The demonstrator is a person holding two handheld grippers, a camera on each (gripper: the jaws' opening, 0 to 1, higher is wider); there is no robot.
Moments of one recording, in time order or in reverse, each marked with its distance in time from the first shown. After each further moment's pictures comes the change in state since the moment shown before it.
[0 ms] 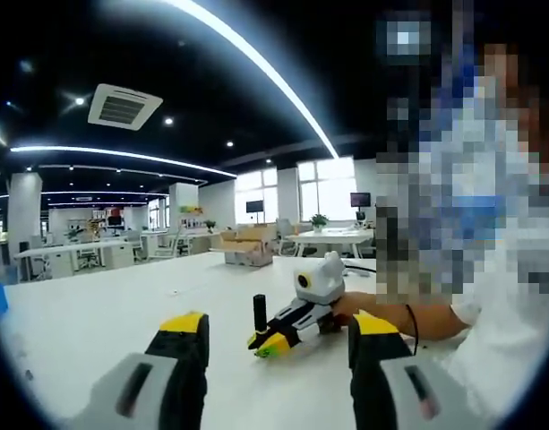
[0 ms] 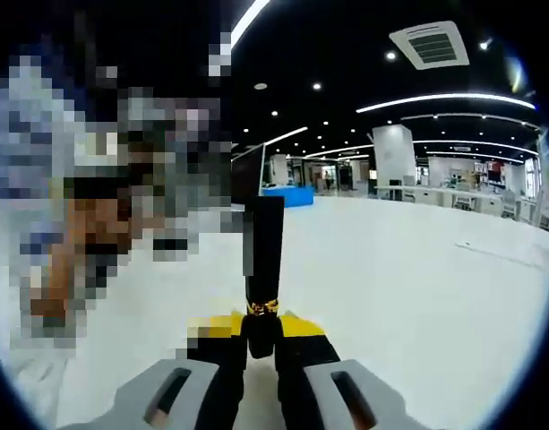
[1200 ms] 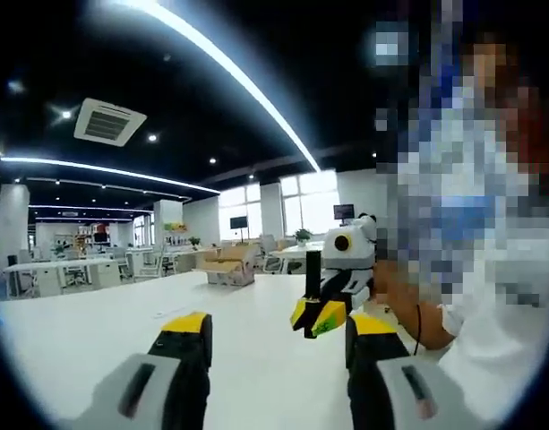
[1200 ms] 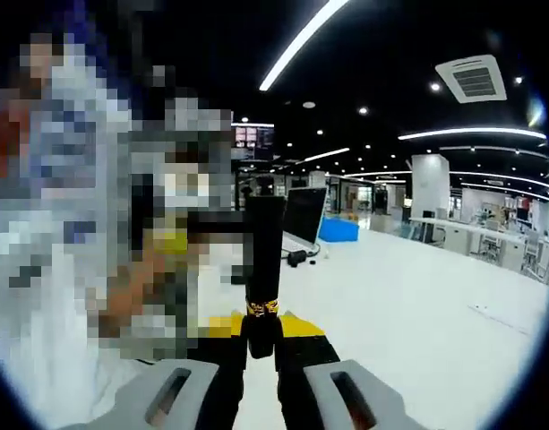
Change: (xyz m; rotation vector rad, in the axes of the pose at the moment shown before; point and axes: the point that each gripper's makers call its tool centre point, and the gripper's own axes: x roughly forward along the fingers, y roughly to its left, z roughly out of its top) left arm -0.005 -0.038 0.034 0.032 -0.071 -0.080; right arm -0.071 0.099 0.082 -0.157 -0.044 0.157
